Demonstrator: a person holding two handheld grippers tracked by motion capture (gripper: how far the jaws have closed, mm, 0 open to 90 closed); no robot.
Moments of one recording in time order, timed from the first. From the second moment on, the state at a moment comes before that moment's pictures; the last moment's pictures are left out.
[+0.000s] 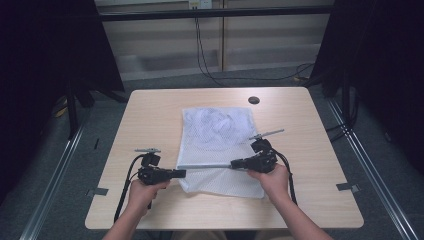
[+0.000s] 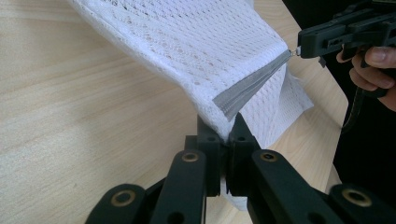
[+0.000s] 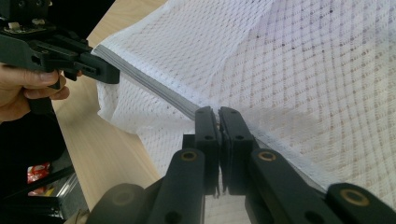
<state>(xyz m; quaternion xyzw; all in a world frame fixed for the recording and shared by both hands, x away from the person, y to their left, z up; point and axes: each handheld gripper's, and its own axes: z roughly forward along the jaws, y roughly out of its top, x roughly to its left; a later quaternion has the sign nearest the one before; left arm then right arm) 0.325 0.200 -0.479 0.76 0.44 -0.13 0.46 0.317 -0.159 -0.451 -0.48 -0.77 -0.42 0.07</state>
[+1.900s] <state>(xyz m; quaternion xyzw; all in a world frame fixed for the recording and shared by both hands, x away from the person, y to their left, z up) 0.325 0.202 -0.479 0.76 0.44 -0.12 0.46 0.313 -0.183 -0.452 -0.49 -0.77 -0.41 0.05</state>
